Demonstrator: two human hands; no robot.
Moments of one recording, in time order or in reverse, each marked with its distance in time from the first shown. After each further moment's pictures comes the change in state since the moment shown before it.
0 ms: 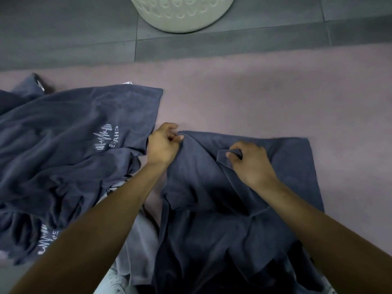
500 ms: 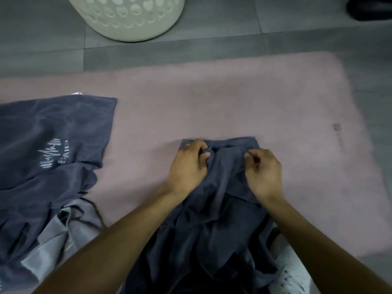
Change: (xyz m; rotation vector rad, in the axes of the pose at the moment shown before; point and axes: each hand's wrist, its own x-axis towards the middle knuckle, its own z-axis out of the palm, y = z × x) left_hand -0.082 0.104 0.084 0.039 -0.266 0.445; right_hand -0.044 0.092 -0.054 0.108 0.475 0.151
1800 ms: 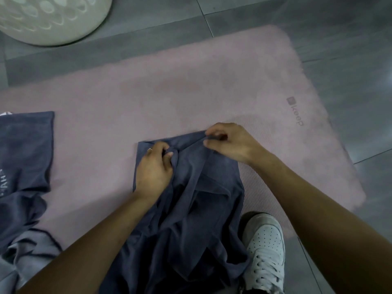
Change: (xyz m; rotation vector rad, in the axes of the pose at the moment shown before) left_hand 0.001 -0.002 0.040 0.108 0.005 -0.089; right_hand 0.062 0.025 -0.038 0.140 -0.513 0.028
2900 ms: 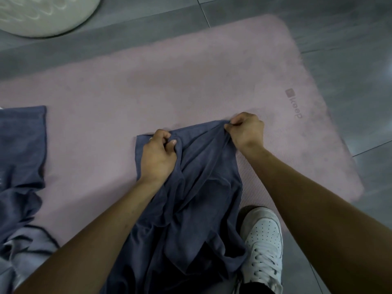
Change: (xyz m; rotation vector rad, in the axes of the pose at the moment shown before) left_hand 0.015 0.014 0.012 -0.156 -0.017 -0.086; right_hand 0.018 0.037 0.001 0.035 0.565 0.228
